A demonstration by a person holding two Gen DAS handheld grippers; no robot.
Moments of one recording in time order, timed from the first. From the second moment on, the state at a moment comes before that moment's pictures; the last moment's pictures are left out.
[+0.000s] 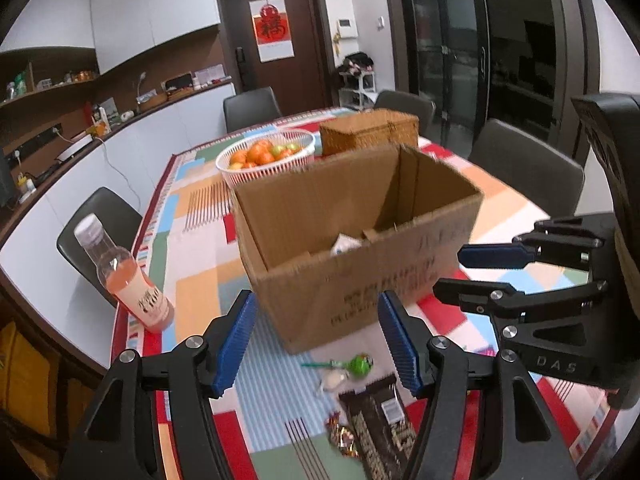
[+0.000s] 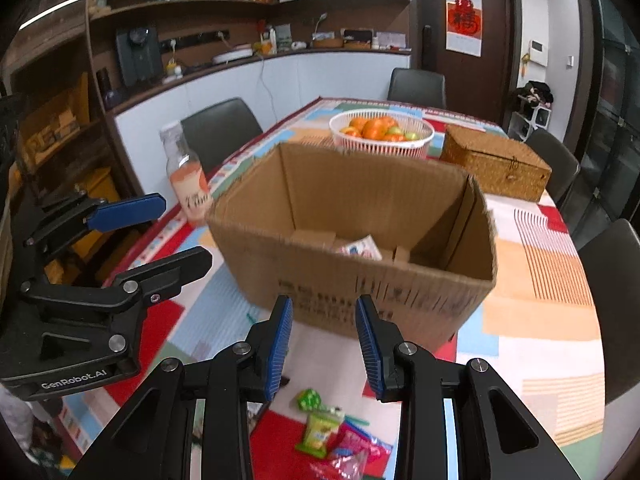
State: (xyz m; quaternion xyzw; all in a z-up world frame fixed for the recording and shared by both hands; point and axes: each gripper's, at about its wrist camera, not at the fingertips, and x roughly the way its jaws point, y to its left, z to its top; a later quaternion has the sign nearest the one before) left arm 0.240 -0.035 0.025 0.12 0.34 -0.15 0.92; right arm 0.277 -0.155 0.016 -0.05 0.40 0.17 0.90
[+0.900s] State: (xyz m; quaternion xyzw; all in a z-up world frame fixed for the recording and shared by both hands) left arm 0.244 -0.053 -0.065 0.21 0.43 -0.20 0.85; right arm 0.267 -0.139 -0.078 -0.10 0.52 0.19 0.83
